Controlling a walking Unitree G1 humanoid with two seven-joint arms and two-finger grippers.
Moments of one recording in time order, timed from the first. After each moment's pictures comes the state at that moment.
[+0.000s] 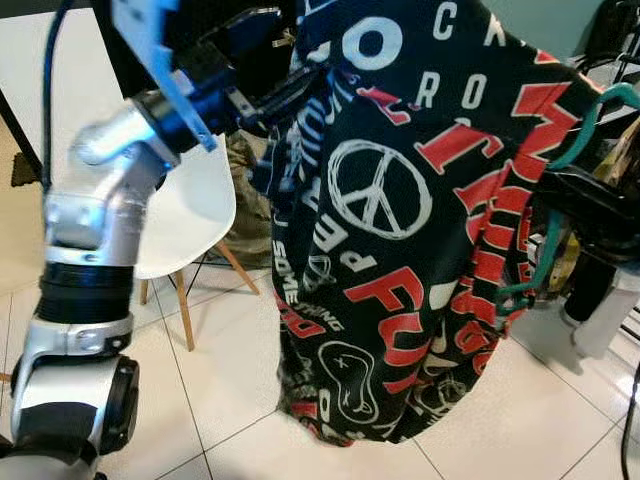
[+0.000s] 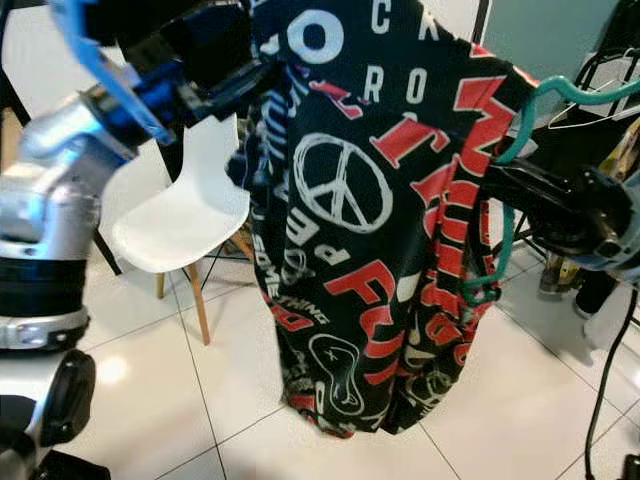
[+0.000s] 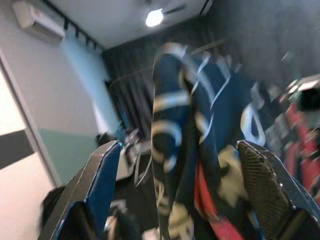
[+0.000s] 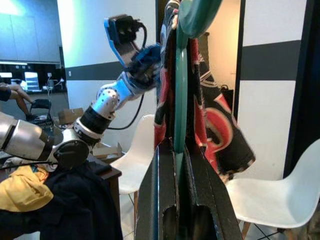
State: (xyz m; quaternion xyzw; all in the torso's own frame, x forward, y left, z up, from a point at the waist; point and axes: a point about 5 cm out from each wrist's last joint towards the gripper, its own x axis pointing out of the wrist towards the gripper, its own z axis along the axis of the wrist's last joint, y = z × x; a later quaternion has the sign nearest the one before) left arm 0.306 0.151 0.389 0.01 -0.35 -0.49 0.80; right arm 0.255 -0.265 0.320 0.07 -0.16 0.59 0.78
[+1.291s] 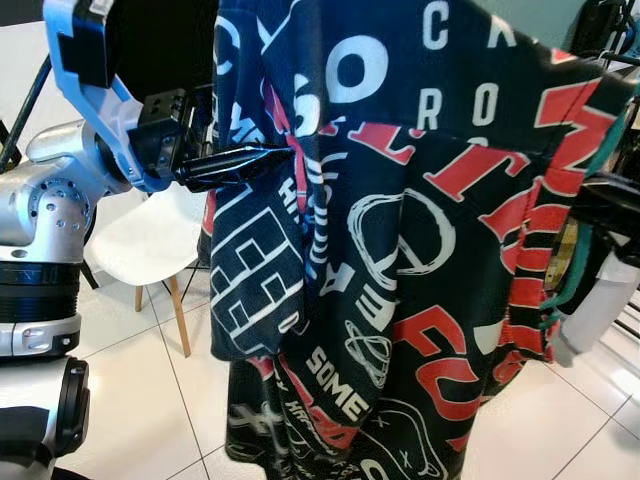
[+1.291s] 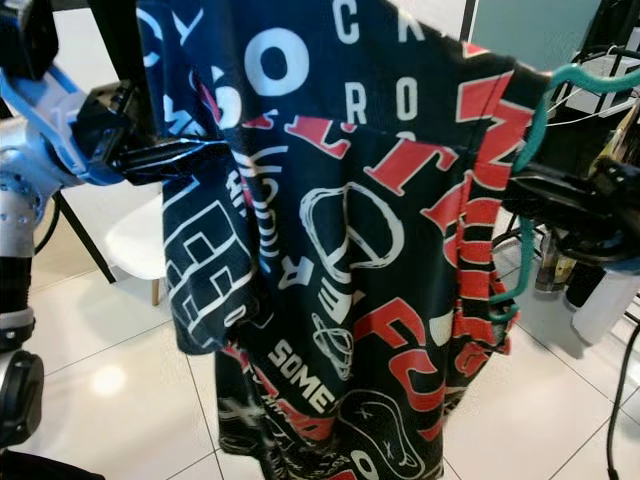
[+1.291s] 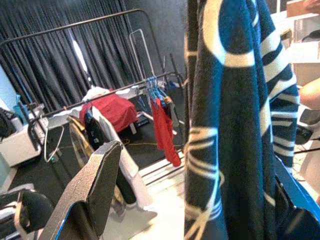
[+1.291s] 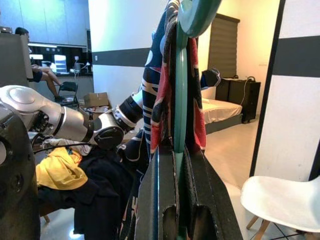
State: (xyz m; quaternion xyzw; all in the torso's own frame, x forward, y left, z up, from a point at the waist) left arm 0.307 0.178 0.359 0.04 -0.23 -0.63 0.74; right arm 0.231 -0.257 0.344 0.04 -0.14 0.65 0.74
